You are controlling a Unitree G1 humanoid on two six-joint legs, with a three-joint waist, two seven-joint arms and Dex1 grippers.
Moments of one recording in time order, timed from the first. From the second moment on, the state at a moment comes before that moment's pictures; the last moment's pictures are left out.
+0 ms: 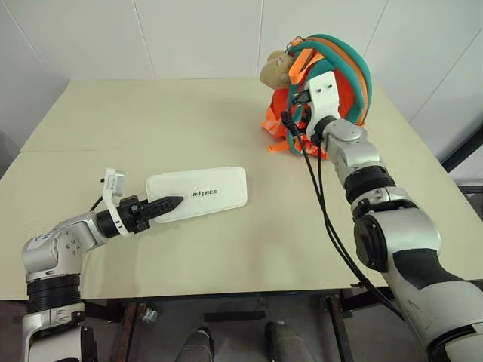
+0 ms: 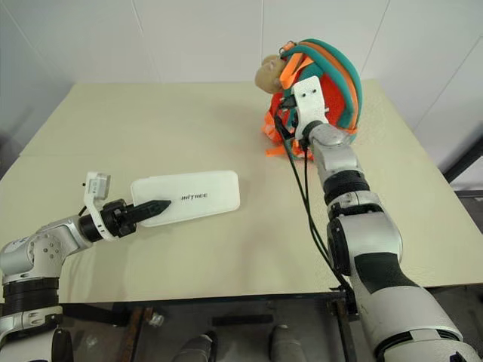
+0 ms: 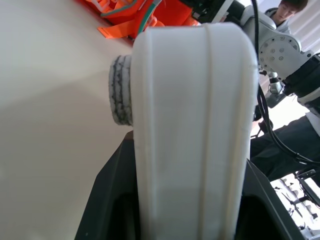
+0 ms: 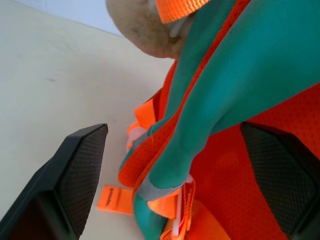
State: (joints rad) left arm -0.45 0.59 0.38 0.12 -0.65 0.94 -1.04; right arm -1.40 -0.30 -0.05 1.25 -0.02 0.02 0.25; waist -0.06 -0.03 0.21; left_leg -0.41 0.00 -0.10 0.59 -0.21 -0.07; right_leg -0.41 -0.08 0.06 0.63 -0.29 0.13
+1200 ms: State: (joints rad) left arm -0.36 0.59 0.42 0.11 -0.80 0.84 -0.91; right arm -1.41 -0.21 -0.20 1.35 0.01 -0.11 0.52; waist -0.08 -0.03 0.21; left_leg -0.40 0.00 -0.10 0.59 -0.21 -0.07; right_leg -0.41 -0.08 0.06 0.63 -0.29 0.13
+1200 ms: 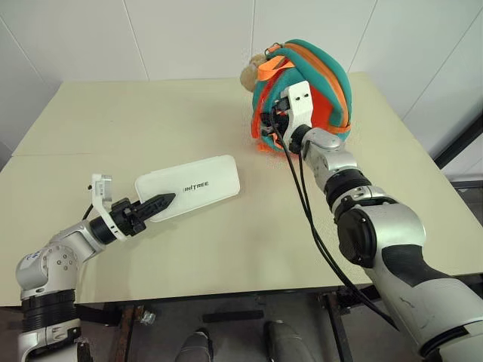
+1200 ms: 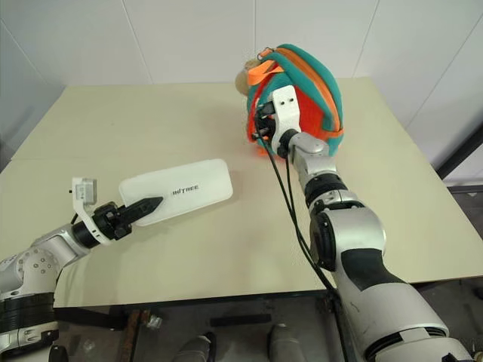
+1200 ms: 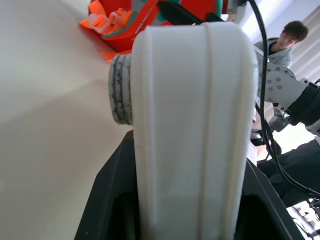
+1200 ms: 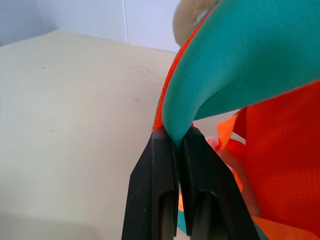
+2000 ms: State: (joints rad) left arm -0.42 0.59 0.37 0.17 -0.80 0.83 -0.92; right arm -1.35 -0.35 -0.20 1.27 0.03 -0.09 0.63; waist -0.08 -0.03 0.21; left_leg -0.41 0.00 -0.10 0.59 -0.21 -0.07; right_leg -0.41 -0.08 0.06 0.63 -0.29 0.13
